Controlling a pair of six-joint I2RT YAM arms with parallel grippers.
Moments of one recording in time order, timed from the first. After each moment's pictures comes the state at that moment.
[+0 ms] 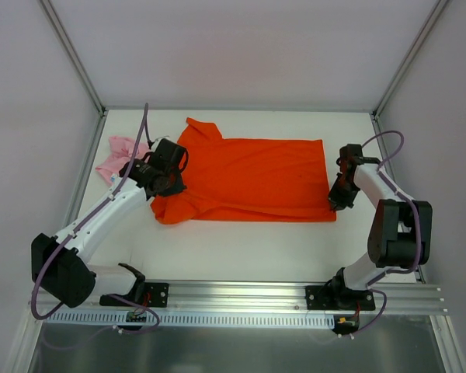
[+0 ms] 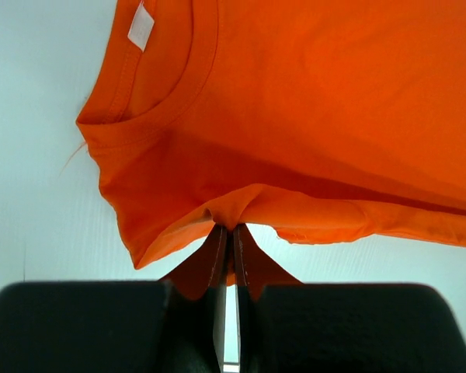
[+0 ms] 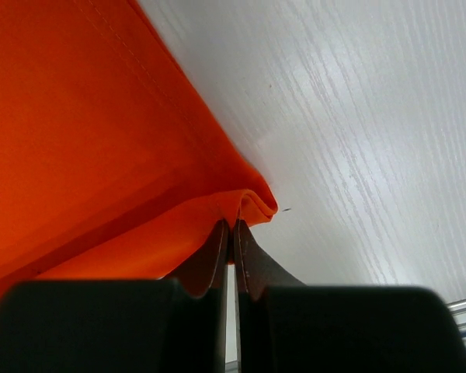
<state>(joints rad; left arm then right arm) -0.50 1.29 1.13 -0.87 -0.29 -0.69 -0.01 1.58 1.05 -0.86 0.12 0.49</state>
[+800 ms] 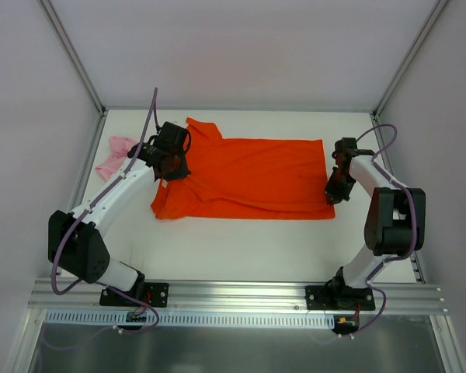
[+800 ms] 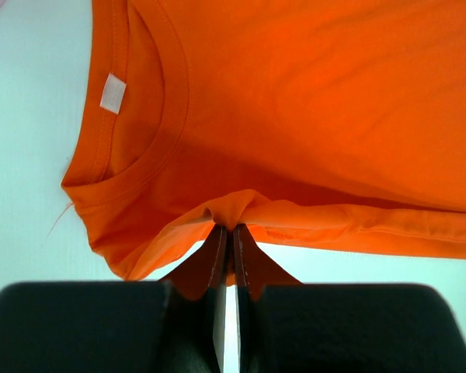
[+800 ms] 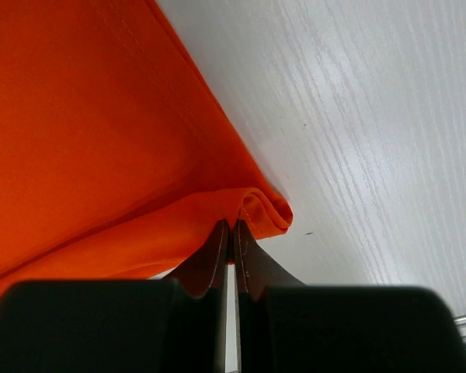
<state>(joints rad) -0.43 1.45 1.27 -0.81 -0.21 -0.58 0.01 1.68 1.15 -0.86 0.12 0.49</state>
